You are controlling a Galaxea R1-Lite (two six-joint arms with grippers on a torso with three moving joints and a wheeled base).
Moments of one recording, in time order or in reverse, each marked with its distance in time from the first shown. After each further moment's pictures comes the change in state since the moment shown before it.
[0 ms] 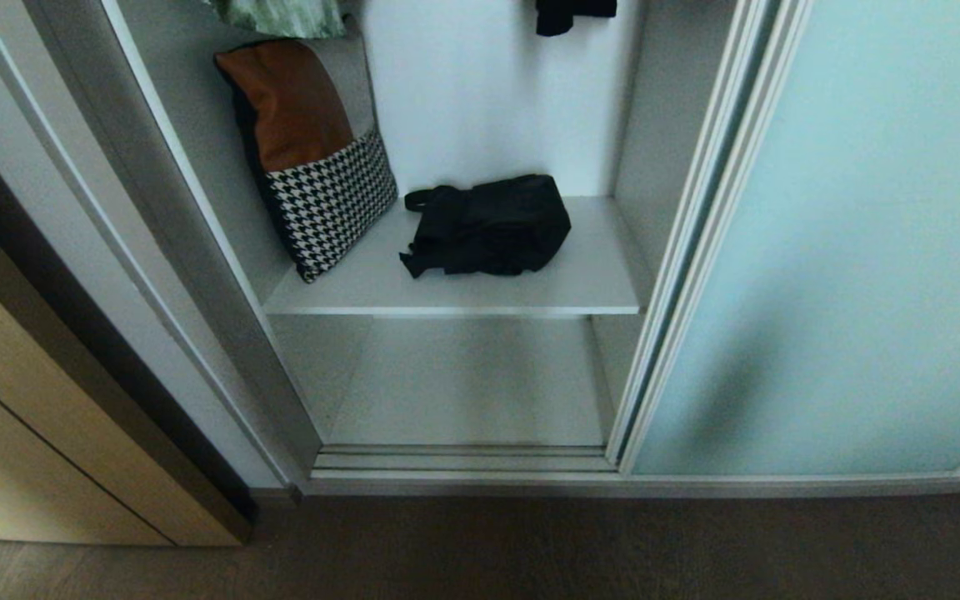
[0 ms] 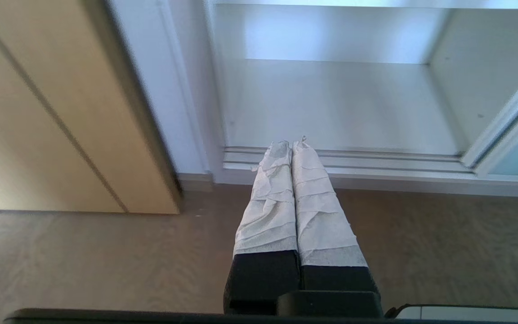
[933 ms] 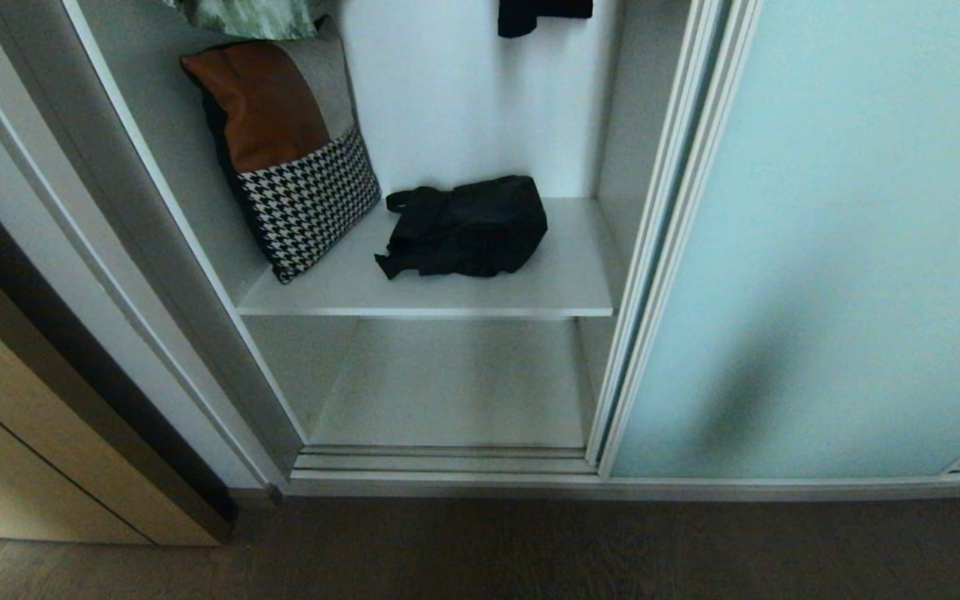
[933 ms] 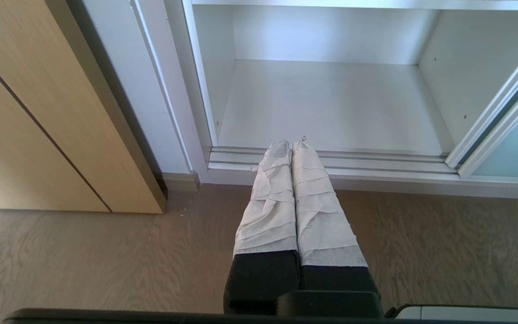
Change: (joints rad) left arm 0.000 0.000 0.001 0.000 -0.001 -0.001; right arm 0.000 0.000 0.000 0.000 0.001 0.000
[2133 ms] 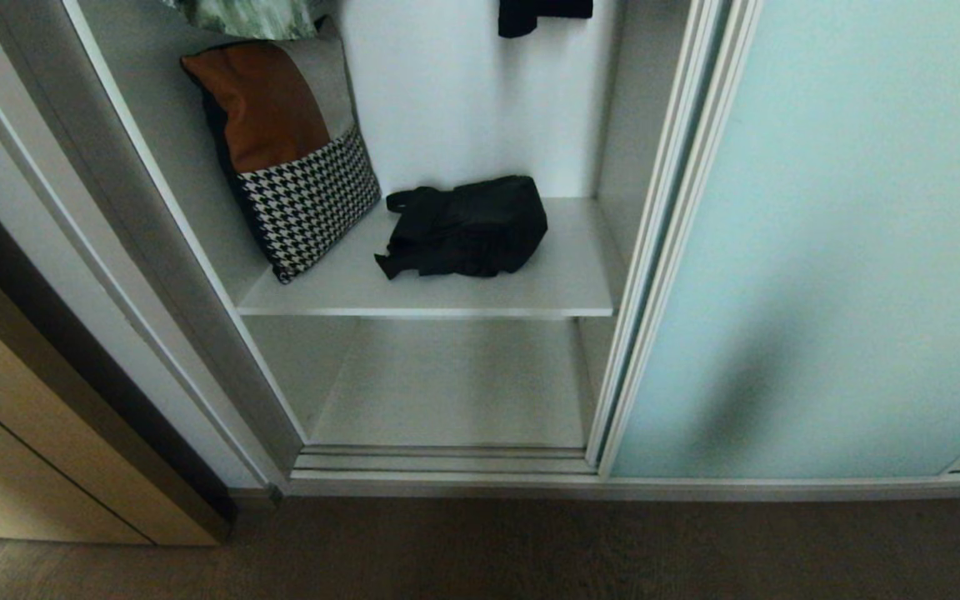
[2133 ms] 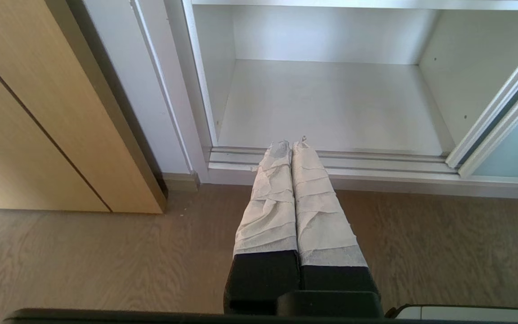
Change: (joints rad) left arm 0.000 0.000 0.000 -0.001 0.000 0.000; right arm 0.000 0.001 -0.022 0.025 -0.004 -0.058
